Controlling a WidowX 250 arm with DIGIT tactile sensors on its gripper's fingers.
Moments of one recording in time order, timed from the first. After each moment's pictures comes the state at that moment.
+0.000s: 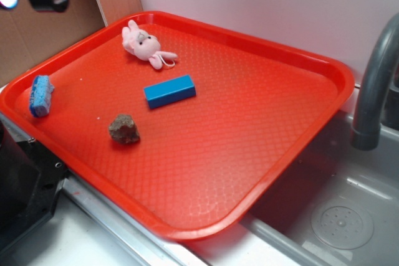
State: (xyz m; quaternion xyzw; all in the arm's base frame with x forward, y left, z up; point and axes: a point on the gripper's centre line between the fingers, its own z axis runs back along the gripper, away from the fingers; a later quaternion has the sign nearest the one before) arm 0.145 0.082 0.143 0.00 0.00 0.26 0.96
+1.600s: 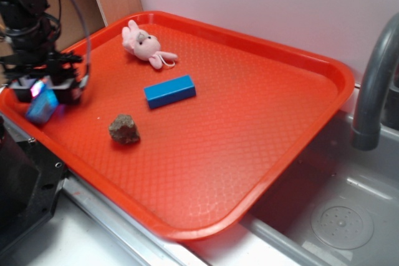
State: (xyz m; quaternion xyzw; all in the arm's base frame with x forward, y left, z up) arm 0.134 0.108 0.034 0.04 -0.01 0.35 0.94
